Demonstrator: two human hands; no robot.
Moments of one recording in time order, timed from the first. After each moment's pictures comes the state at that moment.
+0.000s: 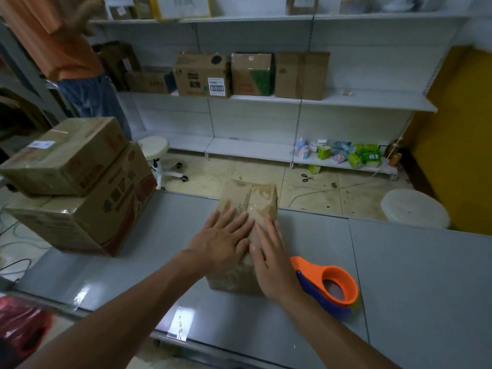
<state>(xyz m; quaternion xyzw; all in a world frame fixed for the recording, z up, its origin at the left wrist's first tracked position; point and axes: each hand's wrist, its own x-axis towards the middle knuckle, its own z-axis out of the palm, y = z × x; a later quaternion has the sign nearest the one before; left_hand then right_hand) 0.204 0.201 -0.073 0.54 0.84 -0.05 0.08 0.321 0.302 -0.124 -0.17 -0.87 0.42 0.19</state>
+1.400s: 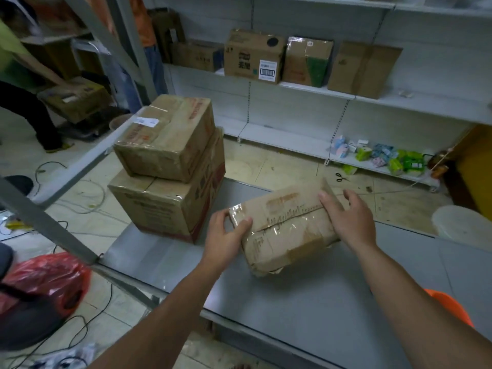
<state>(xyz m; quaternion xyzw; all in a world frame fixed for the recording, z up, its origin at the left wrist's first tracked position) 0.090 0.038 -0.095 0.05 0.77 0.61 0.18 0.187 0.266 -0.058 -0.41 -0.82 0.35 0.19</state>
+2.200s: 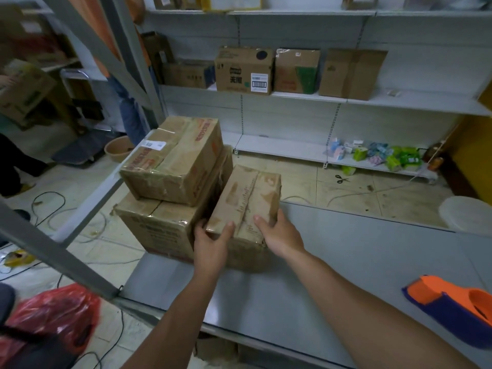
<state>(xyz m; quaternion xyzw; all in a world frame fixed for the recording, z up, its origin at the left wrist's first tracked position) 0.033 -0.012 -0.093 -0.02 0.75 0.64 0.13 0.079 0.133 -0.098 -0.37 -0.80 0.46 0.03</state>
